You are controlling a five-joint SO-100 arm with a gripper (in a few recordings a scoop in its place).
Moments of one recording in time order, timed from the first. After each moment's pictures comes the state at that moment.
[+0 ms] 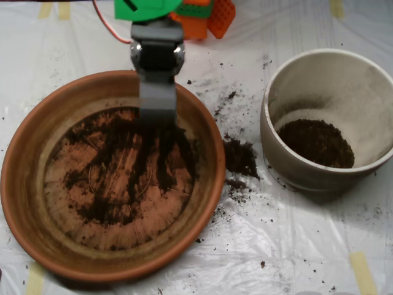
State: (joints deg) arm 13.9 122.3 114.8 62.6 -17.2
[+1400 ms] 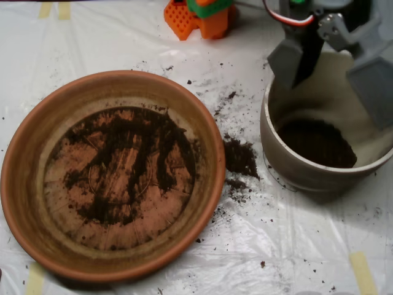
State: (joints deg) arm -22.6 88.9 60.6 93.3 -12.4
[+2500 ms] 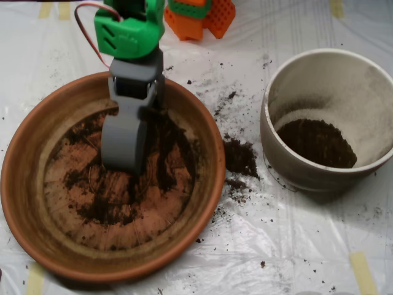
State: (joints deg) arm 25.5 102.5 118.7 61.3 -12.7
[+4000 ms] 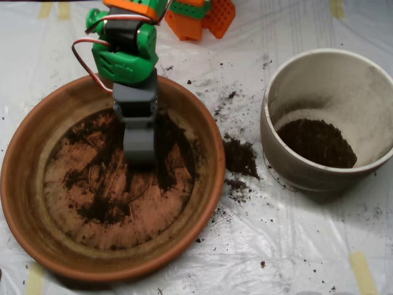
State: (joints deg) arm 27.1 93.3 119.8 56.2 -25.7
